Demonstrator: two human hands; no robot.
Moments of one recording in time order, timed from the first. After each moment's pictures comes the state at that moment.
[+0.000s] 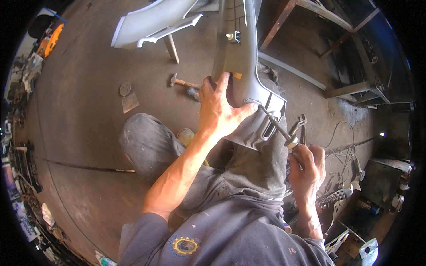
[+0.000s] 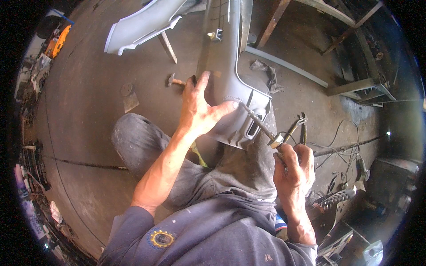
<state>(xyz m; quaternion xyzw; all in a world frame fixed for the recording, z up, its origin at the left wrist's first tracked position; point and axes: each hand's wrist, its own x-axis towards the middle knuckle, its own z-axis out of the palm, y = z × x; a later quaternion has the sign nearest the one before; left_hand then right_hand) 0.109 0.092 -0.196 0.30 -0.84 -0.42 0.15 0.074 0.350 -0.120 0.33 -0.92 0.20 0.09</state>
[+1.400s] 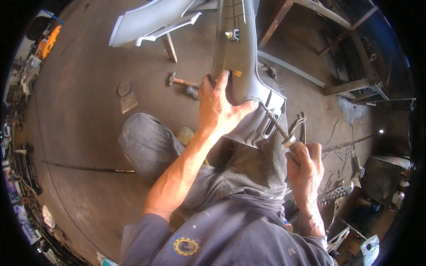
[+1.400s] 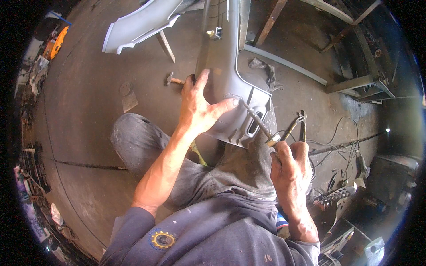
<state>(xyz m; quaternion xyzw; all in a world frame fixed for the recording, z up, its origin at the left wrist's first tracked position) 0.109 0.093 -0.199 0.30 -0.85 -0.39 0.16 0.079 0.340 -0.108 0.33 -0.93 0.17 0.02</state>
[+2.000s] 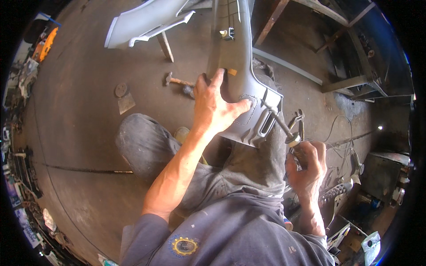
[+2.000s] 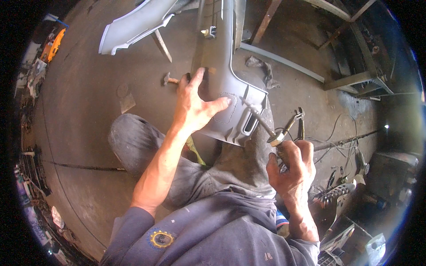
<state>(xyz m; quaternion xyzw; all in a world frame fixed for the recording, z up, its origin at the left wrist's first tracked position) 0.109 0.088 -0.190 0.29 -0.85 -0.40 0.16 0.076 0.343 -0.102 0.31 -0.92 0.24 0.05</state>
